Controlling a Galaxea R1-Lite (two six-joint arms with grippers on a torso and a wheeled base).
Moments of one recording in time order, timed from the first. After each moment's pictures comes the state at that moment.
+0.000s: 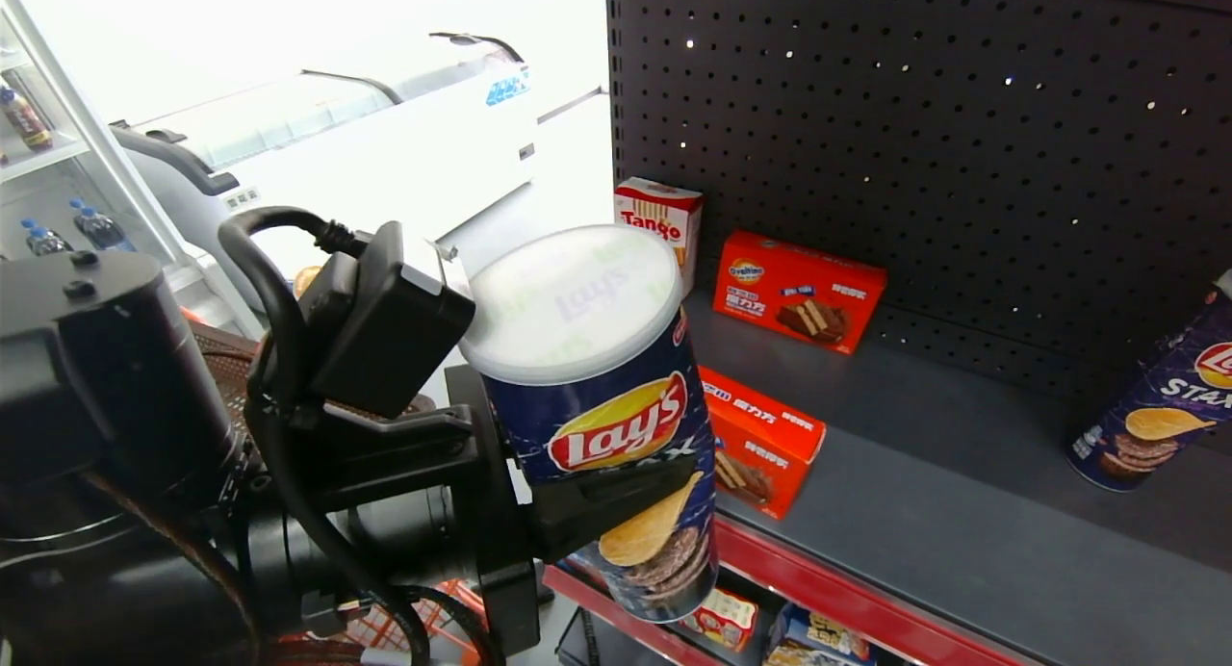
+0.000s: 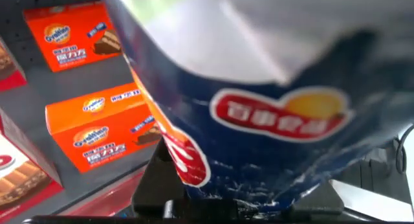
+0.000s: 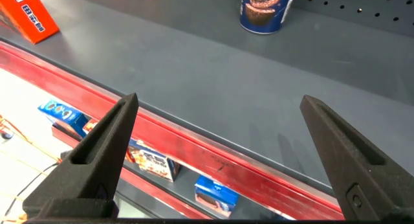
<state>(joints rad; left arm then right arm) -0.78 1.43 -0.67 -0.72 -0.37 0.05 0.00 0.00 0.00 0.00 -0.02 0.00</state>
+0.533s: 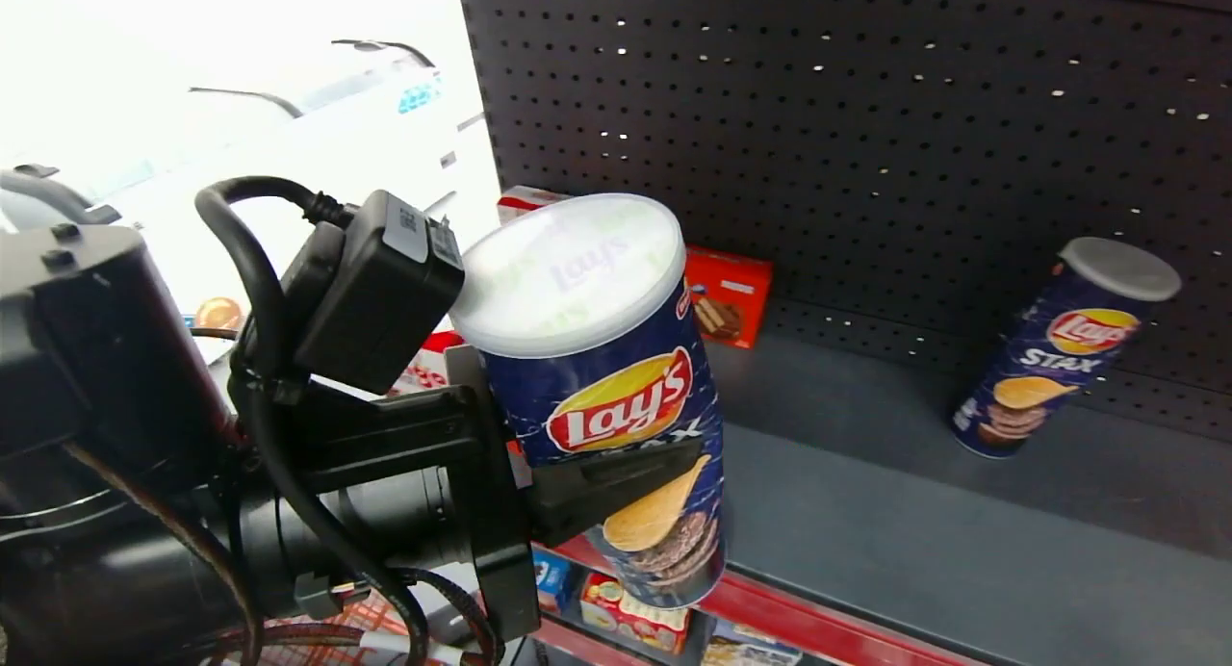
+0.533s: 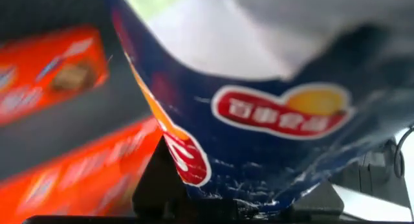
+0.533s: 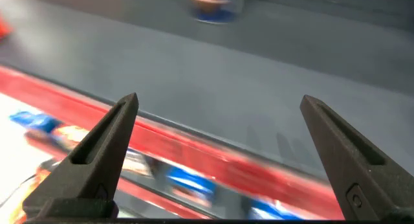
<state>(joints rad) -0.78 1.43 -0.69 -0.72 -0.39 0.05 0.00 0.00 0.00 0.00 -0.02 0.00</state>
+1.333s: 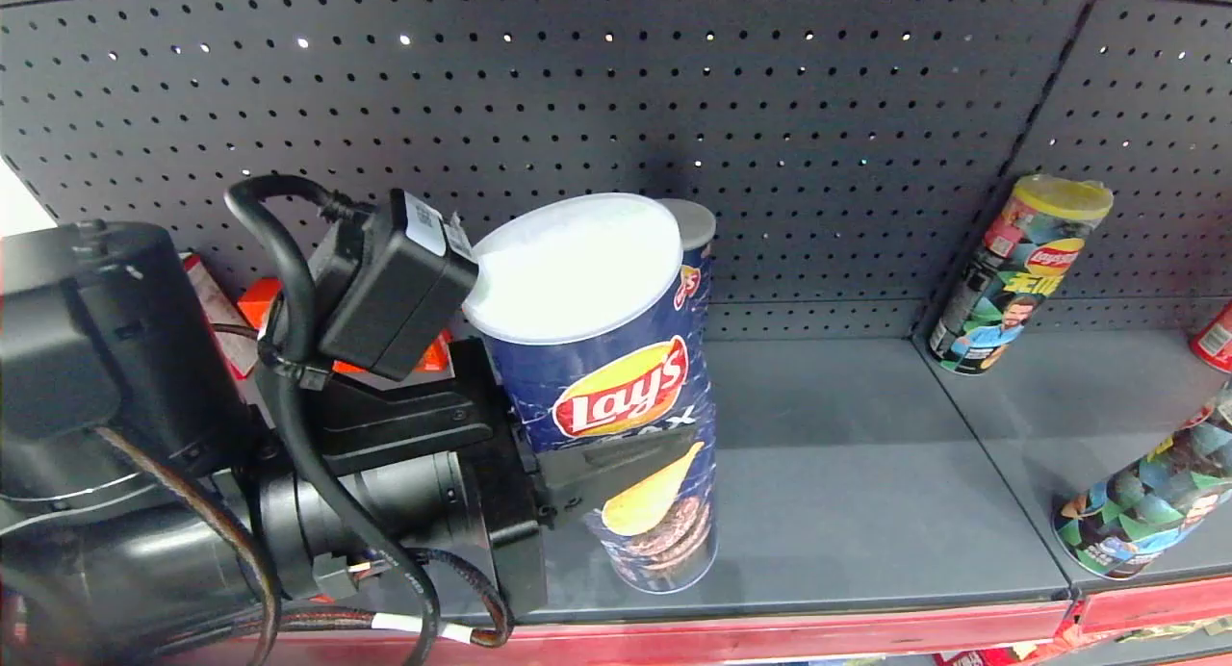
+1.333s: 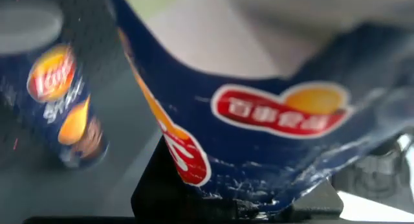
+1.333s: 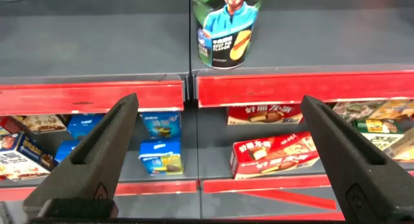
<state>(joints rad) -0.77 1.44 -0.70 -0.72 -0.37 0.05 0.00 0.00 0.00 0.00 -0.02 0.00</state>
